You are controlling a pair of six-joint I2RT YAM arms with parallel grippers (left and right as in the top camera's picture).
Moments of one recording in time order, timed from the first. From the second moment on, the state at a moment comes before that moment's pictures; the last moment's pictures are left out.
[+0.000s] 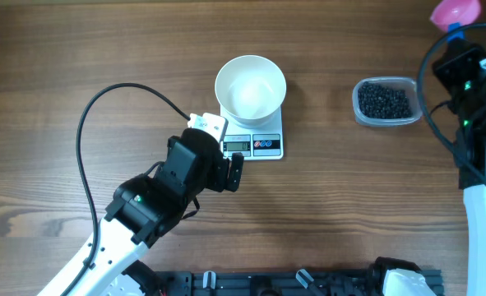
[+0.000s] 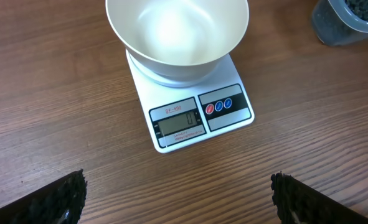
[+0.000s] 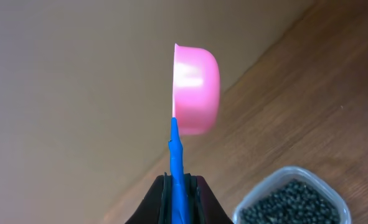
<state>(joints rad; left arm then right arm) -0.66 1.05 0.89 -0.66 -0.15 -0.30 -0.17 1.16 1.25 -0.45 0.04 0.74</state>
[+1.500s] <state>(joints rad) -0.66 1.05 0.89 -0.66 -0.15 -0.30 -0.17 1.52 1.25 -0.84 0.10 -0.28</state>
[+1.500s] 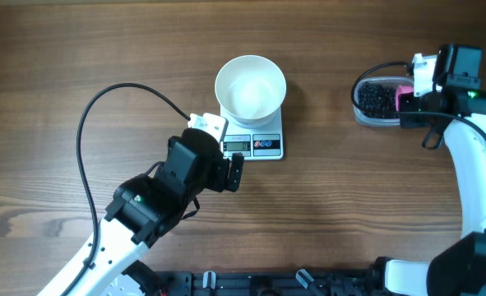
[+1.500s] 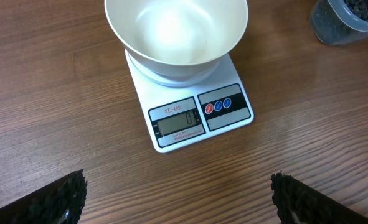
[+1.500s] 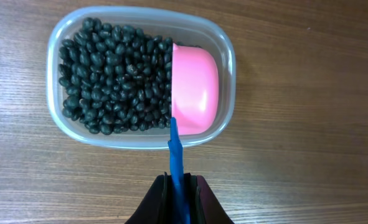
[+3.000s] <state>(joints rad) -0.66 1.05 0.89 -0.66 -0.15 -0.30 -0.32 1.61 1.25 -0.88 -0.35 -0.42</state>
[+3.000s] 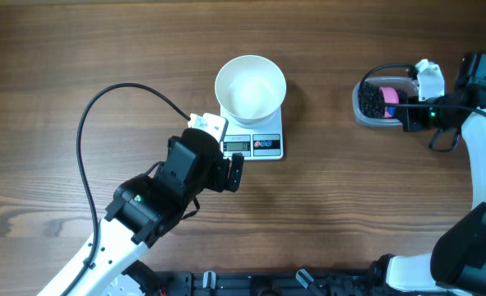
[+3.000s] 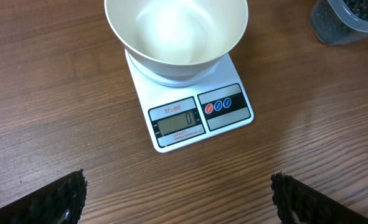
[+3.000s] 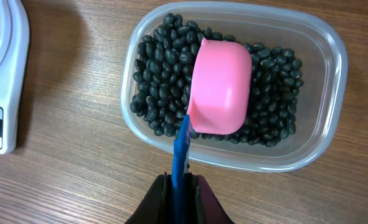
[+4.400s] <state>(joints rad) -0.66 1.05 0.89 -0.66 -0.15 -0.30 -0.43 1.62 1.20 -0.79 -0.58 -0.21</state>
